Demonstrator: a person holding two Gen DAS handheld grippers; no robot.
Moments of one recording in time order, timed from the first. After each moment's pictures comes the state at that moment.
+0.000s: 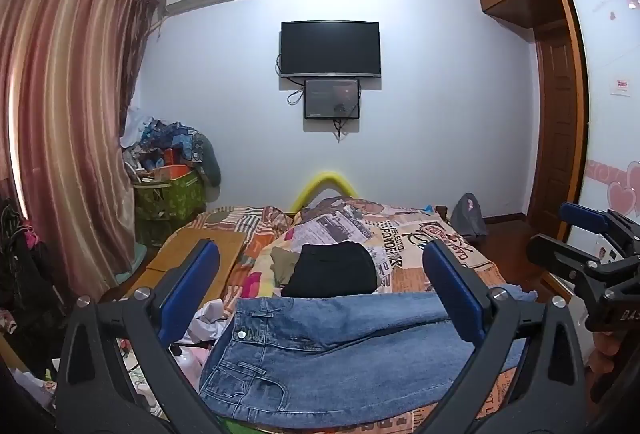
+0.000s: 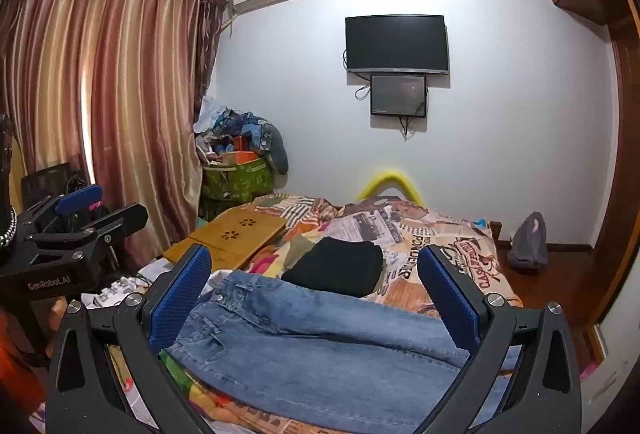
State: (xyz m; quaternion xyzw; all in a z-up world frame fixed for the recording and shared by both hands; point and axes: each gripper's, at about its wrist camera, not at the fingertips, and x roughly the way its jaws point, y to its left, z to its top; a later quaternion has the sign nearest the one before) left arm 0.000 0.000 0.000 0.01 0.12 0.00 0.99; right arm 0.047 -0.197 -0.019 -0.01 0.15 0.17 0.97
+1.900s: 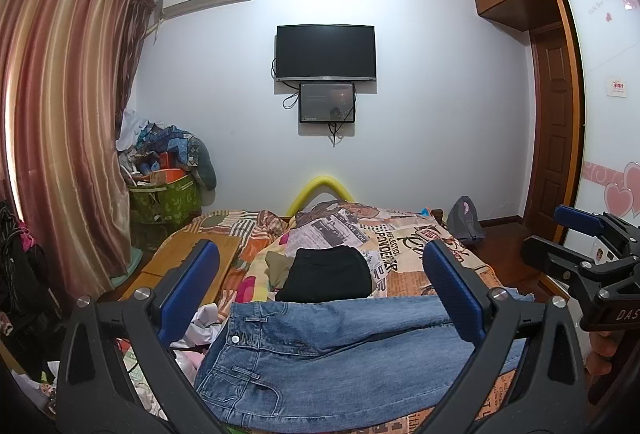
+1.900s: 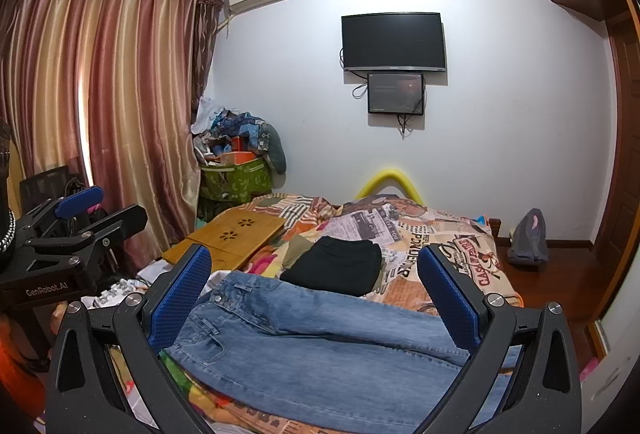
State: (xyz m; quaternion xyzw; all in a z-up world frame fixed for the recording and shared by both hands) left arm -0.001 -0.009 0.006 0.00 0.11 -0.01 0.99; right arm 0.047 -0.195 -0.021 0.00 0.16 0.17 0.97
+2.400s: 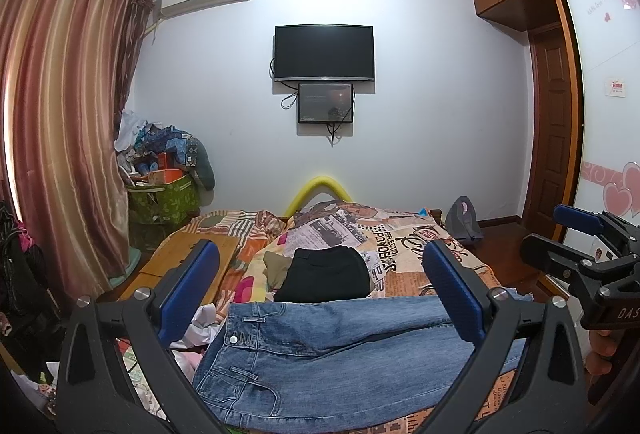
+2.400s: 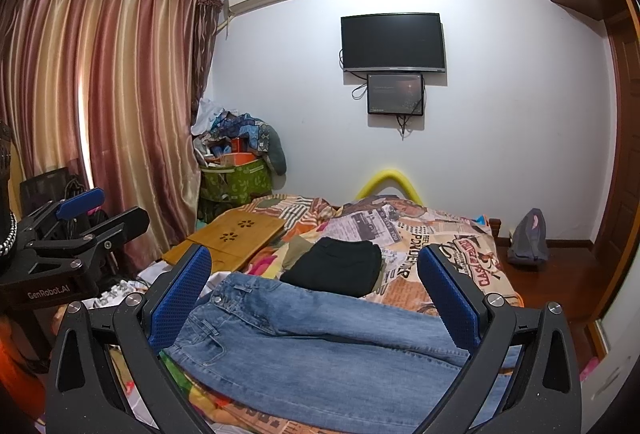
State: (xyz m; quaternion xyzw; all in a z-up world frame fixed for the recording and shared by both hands) left arm -0.002 -0.013 0.007 0.00 0.11 -0.01 0.99; right arm 0.047 -0.199 -0.020 0.00 0.16 0.17 0.97
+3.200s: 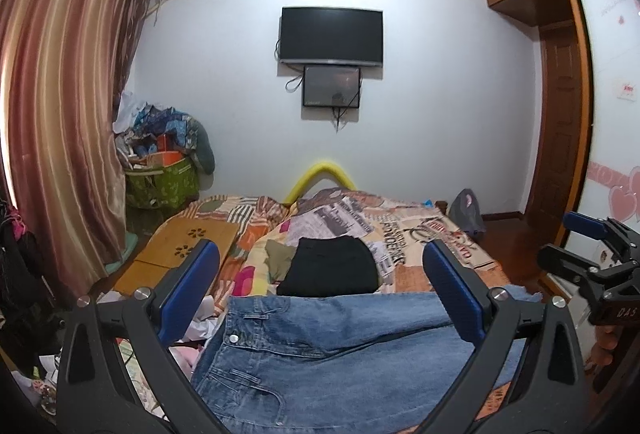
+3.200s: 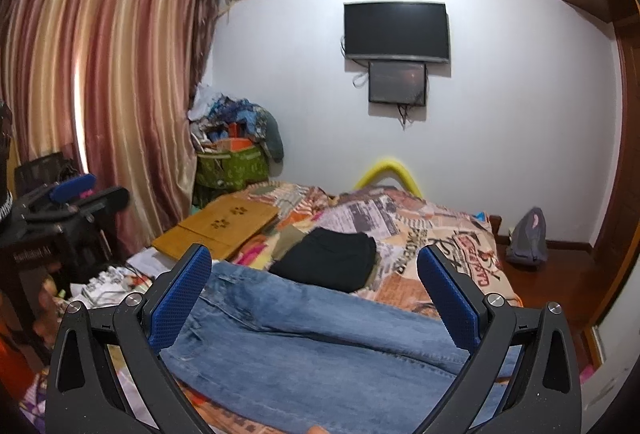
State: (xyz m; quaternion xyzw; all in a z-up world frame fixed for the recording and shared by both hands) left arm 0.057 0.018 -0.016 -0.01 0.14 -0.01 0.99; right arm 0.088 -0.206 -0.040 -0.02 0.18 0.17 0.97
